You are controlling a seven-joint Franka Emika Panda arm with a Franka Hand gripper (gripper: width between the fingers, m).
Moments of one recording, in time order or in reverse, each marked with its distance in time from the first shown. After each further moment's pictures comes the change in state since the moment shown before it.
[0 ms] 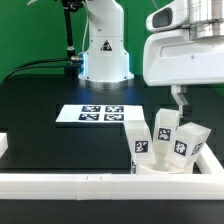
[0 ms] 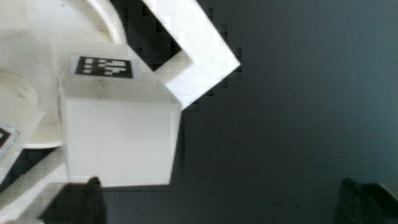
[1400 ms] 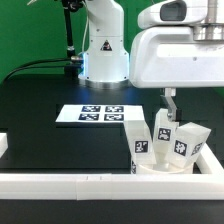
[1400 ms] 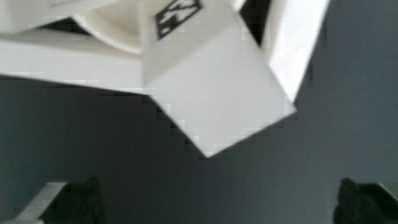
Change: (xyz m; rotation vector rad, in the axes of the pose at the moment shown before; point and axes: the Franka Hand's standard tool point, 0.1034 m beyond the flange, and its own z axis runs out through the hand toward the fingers) arm 0.017 0.013 0.004 -0.068 -0.071 -1.000
